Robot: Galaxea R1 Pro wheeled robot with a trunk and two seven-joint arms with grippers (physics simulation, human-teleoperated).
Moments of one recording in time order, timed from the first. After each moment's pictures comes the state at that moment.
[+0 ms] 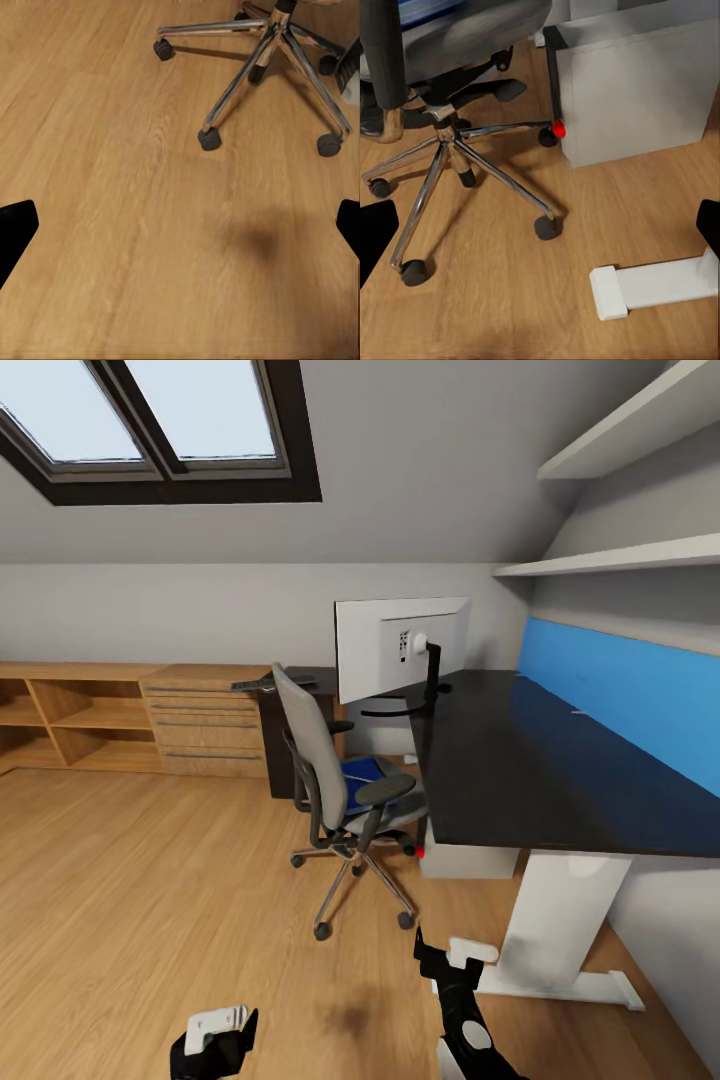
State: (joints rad) left arm 0.02 -0.01 0.00 -1.08 0.14 0.01 0.01; right arm -0.37 0.16 0.07 -0.57 -0.11 -0.37 -0.22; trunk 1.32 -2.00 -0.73
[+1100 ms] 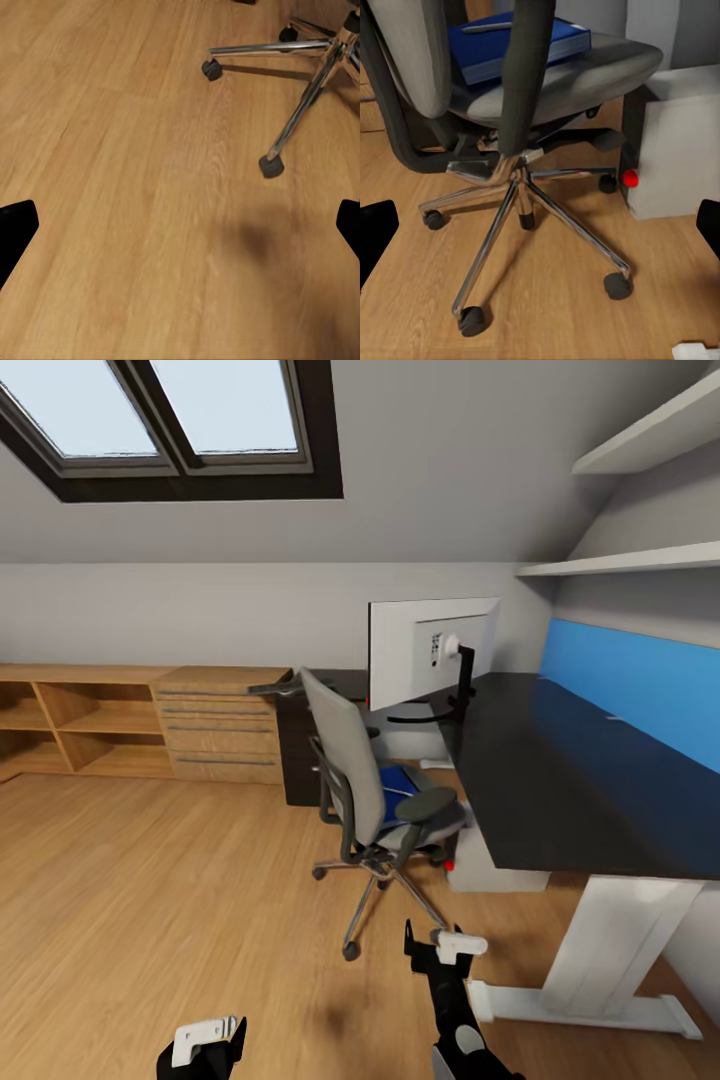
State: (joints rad) left arm 0.02 0.01 0.02 -1.02 0.14 -0.06 0.00; right arm -0.39 0.16 0.15 -0.53 -0.06 -0.50 -0.22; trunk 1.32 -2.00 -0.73
